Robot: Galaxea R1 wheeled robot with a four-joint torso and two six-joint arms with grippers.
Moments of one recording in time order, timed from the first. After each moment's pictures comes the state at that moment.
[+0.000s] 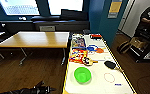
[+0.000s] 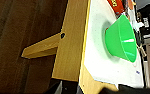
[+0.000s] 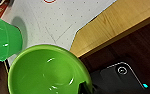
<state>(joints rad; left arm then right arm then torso) 0.60 2.15 -1.47 -0.13 0.19 -0.47 -0.78 1.84 -1.34 0.51 -0.18 0.24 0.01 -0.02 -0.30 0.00</state>
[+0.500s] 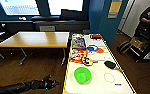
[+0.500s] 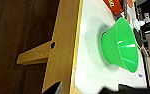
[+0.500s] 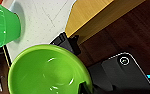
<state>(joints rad) 0.50 2.31 -1.63 -0.15 0.29 -0.47 -0.94 1.84 -1.24 0.51 -0.02 0.16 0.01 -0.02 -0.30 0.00</state>
